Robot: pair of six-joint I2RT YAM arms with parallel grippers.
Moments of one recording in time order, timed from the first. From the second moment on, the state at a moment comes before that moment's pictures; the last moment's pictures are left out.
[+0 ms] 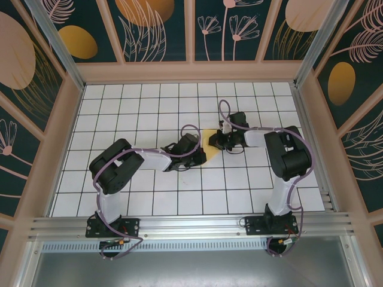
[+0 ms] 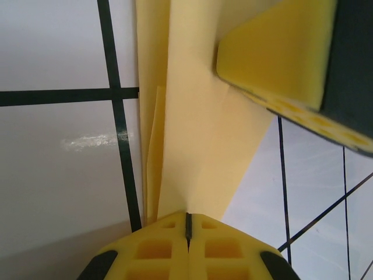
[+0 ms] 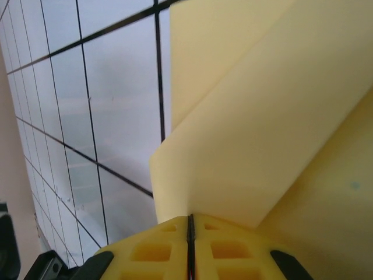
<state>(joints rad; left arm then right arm) -0.83 1.93 0.94 0.20 0.17 -0.93 0.35 1.88 0.96 -0.06 -0.67 0.59</state>
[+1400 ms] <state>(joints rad) -0.81 1.92 0.85 0.36 0.23 -0.96 0.27 1.99 1.13 -0.21 -0.62 0.55</state>
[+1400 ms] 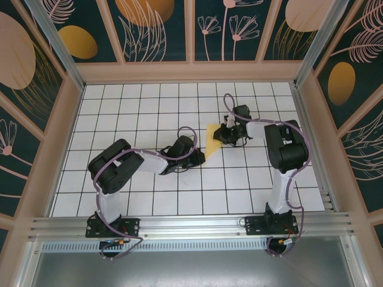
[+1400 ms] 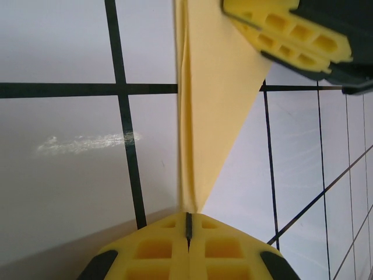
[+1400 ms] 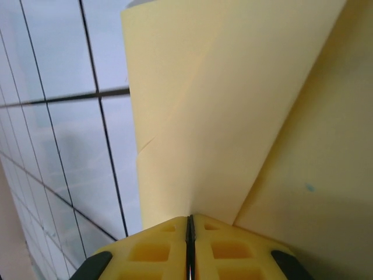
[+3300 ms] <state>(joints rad) -0.81 1.94 0.96 0.18 0.21 -0.94 0.31 1.96 1.07 -0.14 -0.61 0.62</state>
